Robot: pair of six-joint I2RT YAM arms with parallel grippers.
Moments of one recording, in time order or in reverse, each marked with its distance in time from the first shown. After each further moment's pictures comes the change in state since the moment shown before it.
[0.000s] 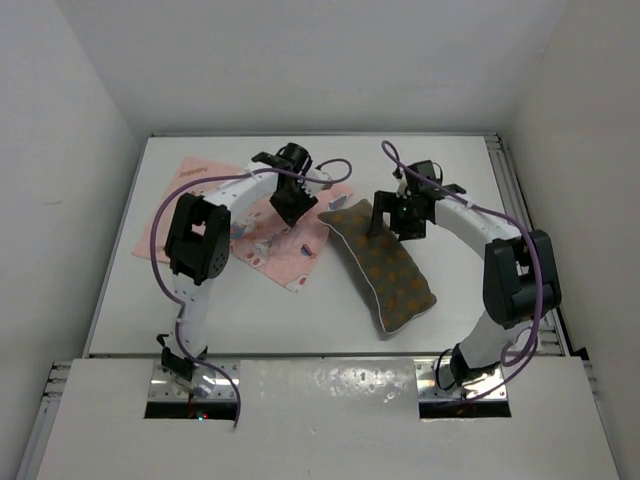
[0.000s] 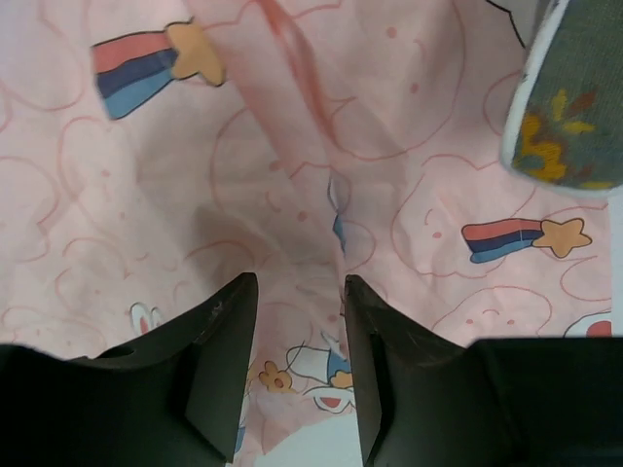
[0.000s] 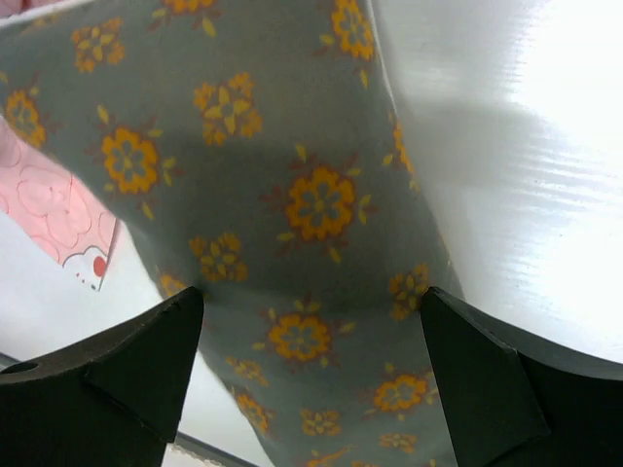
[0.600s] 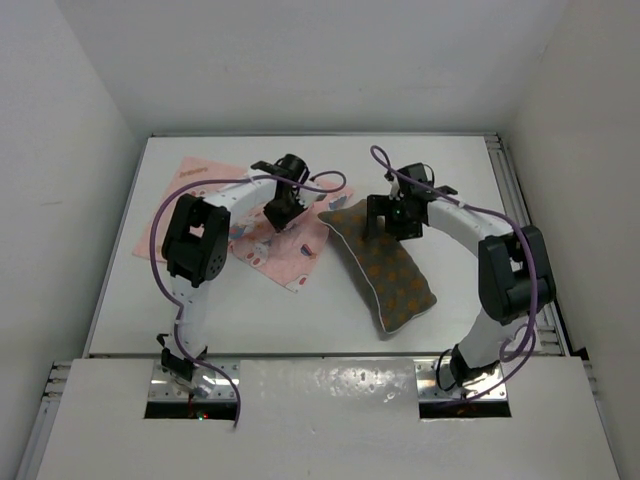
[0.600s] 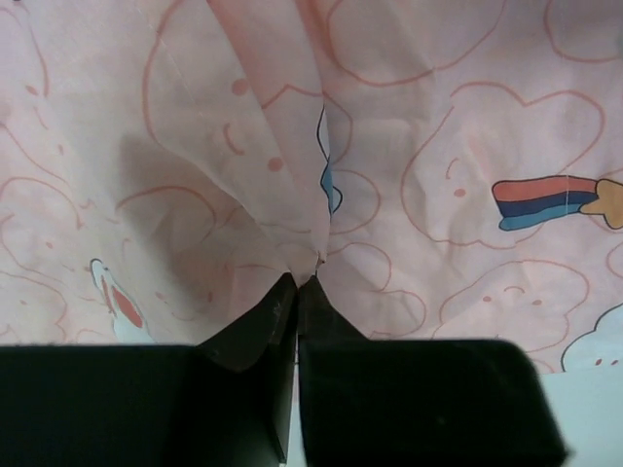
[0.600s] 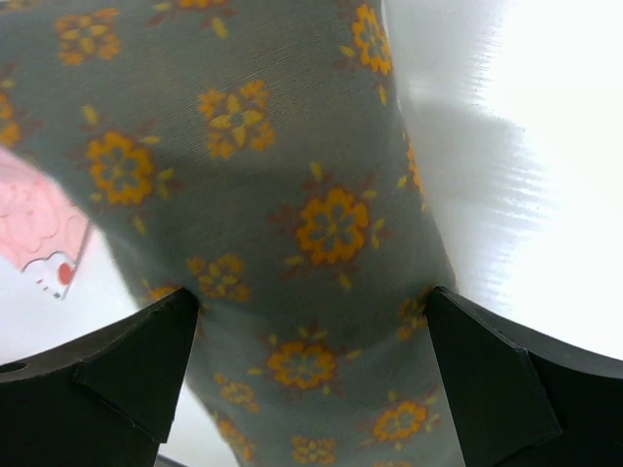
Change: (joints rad) left arm 0.006 -0.034 -0.119 0.015 -0.092 -0.025; right arm 0.040 0.006 -0.019 0.040 0.037 -0.049
